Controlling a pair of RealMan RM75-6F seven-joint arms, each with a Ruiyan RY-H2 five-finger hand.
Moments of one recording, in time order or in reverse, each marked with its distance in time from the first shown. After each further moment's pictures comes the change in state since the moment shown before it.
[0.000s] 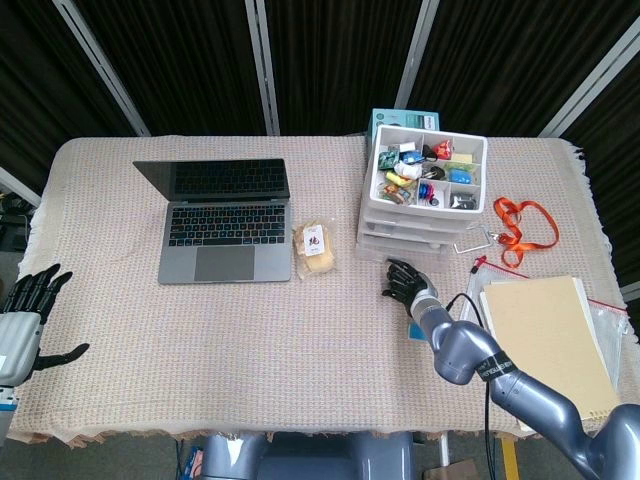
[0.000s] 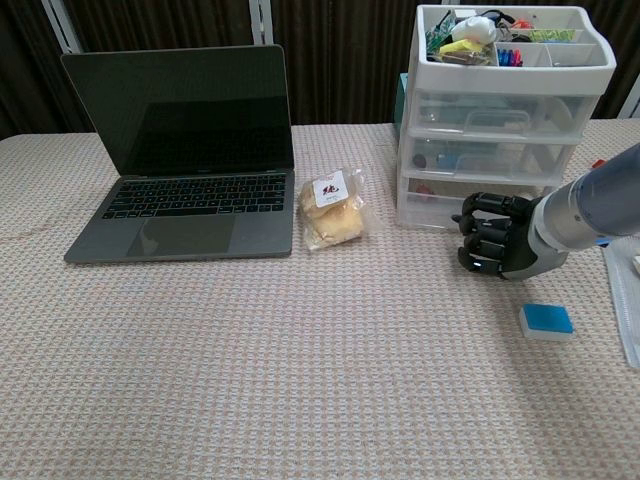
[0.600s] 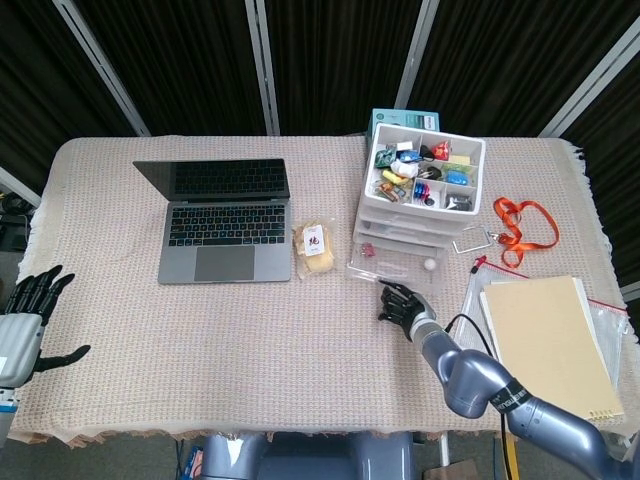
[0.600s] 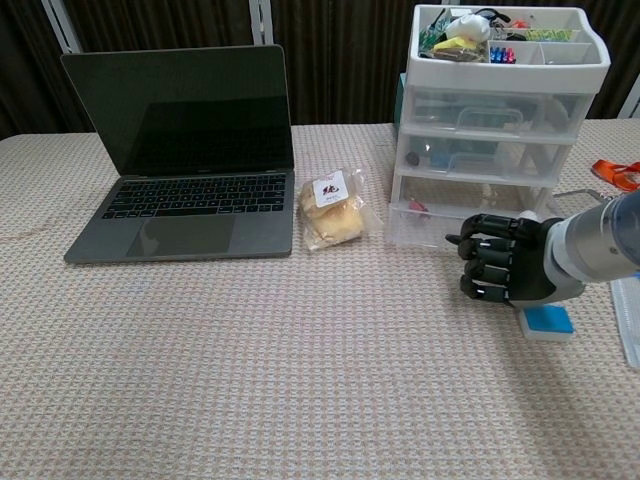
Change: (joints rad) left arm 0.002 0.001 0.005 -0.001 0.011 0.005 -0.003; right arm -0.100 0.072 -0.078 -0.243 -0.088 0.028 0.052
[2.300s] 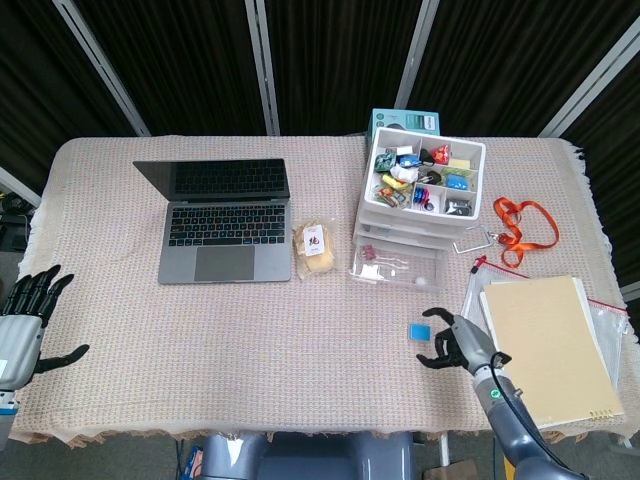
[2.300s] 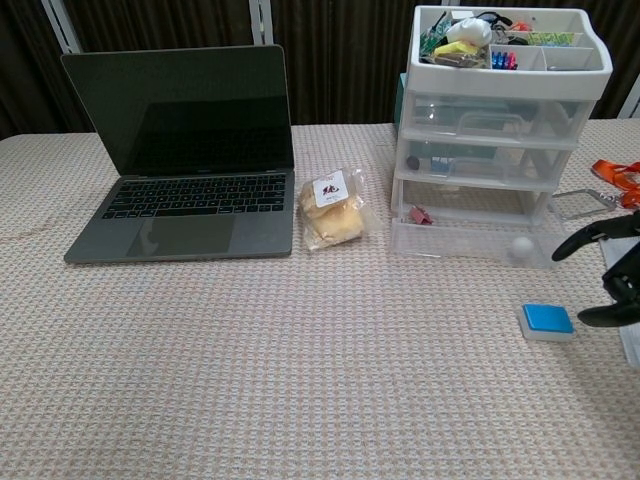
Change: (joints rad) left arm 0.011 -0.022 0.000 0.018 0.024 0.039 0.040; right arm -0.172 0.379 -0.498 -0.453 -0.931 0.257 -0.442
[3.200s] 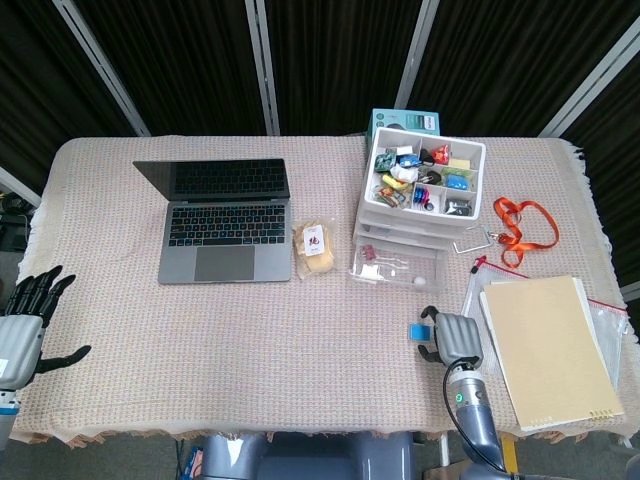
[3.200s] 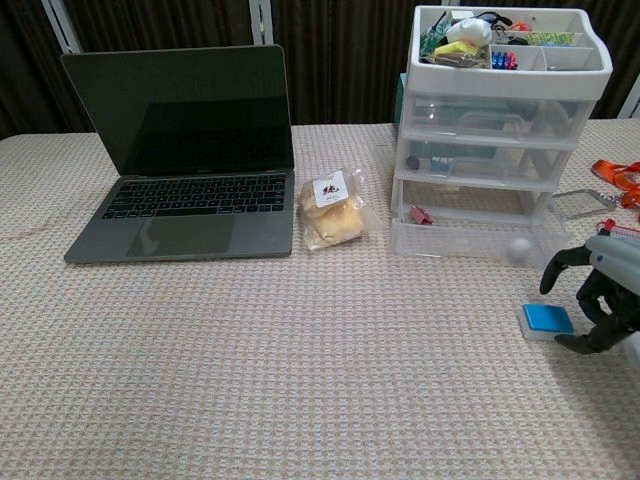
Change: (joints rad) left arm -0.003 0.009 0.001 -0.018 -0.011 -0.018 -0.018; right arm 0.003 -0.374 -0.117 0.378 -0.235 0.258 -0.271
